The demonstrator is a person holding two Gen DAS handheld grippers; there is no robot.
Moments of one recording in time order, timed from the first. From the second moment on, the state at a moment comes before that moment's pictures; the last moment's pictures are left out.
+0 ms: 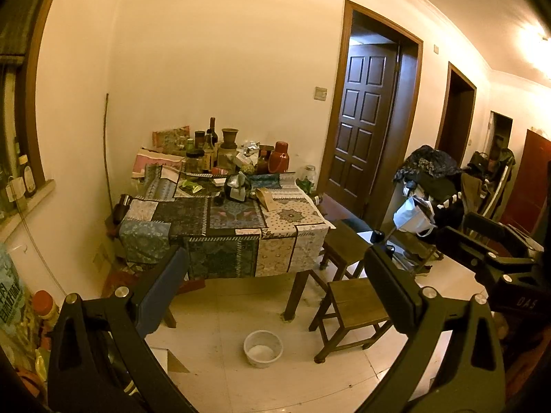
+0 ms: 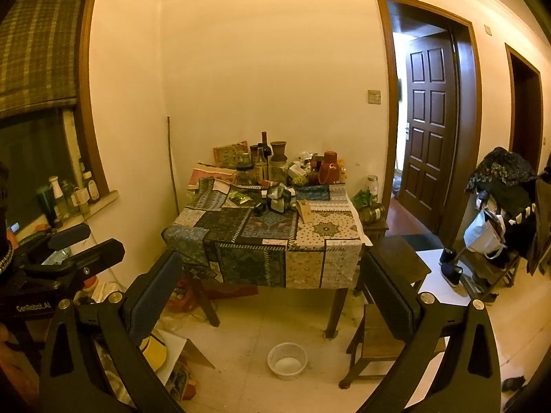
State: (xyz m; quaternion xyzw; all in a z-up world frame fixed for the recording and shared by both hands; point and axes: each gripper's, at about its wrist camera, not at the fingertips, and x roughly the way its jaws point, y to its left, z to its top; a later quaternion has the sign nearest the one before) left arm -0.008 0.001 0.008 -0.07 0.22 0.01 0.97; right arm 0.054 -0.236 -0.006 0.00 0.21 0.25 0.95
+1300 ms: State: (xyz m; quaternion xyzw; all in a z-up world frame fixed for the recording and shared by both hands) left arm -0.010 -0.024 0.010 -0.07 0.21 0.03 0.97; right arm 0.064 -0.233 -0.008 -0.01 0.21 0.27 0.94
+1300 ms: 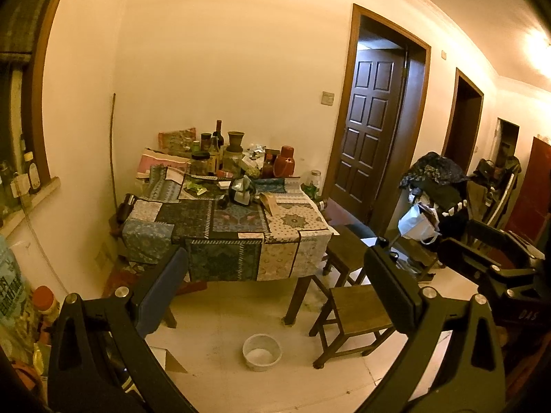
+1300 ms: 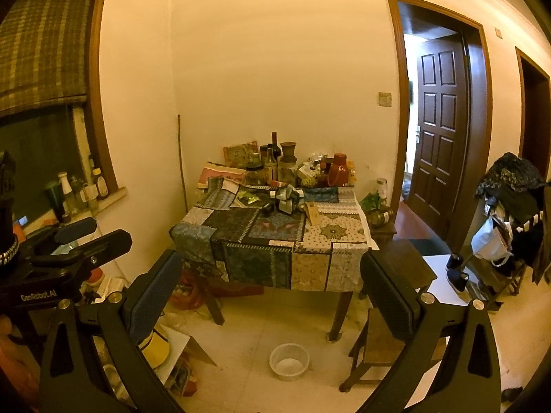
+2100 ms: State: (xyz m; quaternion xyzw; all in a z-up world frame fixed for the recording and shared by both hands) left arm 0.049 -0.063 0.016 -0.06 0.19 0.09 0.98; right arm 0.132 -0.269 -0.001 -0.01 0.19 0.26 0.94
